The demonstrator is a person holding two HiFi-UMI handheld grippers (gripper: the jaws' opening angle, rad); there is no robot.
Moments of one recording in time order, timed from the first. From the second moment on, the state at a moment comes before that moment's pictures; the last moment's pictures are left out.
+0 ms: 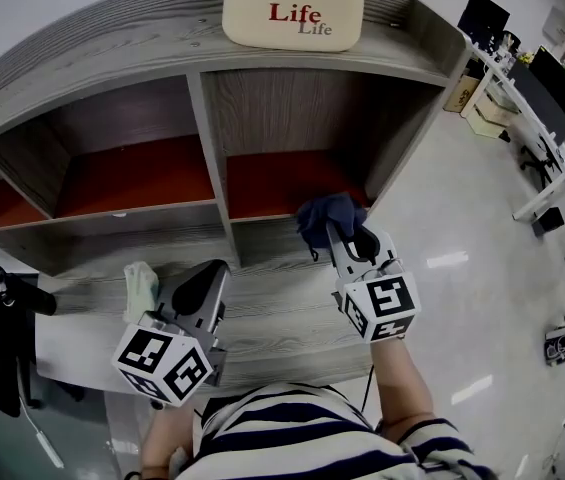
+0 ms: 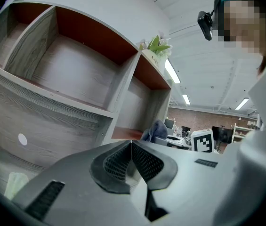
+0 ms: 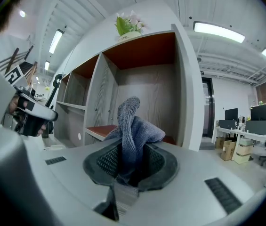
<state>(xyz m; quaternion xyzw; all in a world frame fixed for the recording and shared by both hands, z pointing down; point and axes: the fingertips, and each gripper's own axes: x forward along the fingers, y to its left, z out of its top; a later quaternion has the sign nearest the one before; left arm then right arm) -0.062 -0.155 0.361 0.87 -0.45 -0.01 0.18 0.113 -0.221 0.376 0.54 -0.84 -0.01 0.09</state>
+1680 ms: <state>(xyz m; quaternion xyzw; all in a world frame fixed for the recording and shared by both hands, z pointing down) -0.095 -0.137 0.352 0.85 -0.50 -0.02 0.17 0.044 -0.222 0.227 0.44 -0.89 -0.10 -0.06</state>
